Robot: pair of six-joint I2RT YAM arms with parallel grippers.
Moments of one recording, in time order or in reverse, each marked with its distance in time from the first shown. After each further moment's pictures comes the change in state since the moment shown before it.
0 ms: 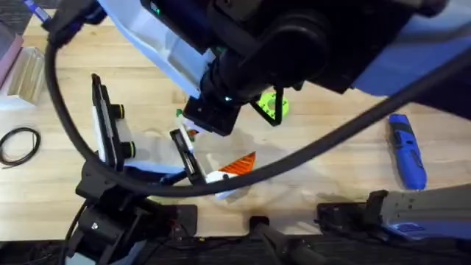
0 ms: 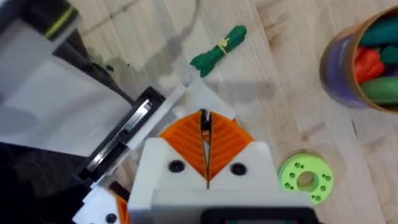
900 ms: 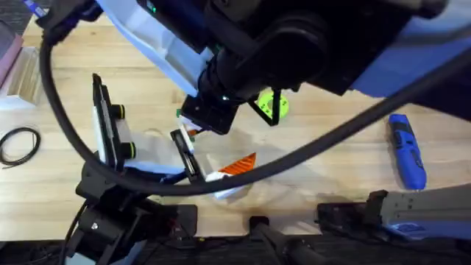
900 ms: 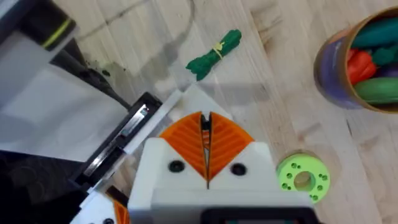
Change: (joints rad) left arm 0.000 0.000 0.000 0.000 0.007 0.004; right arm 0.004 0.000 0.002 0.017 0.028 0.012
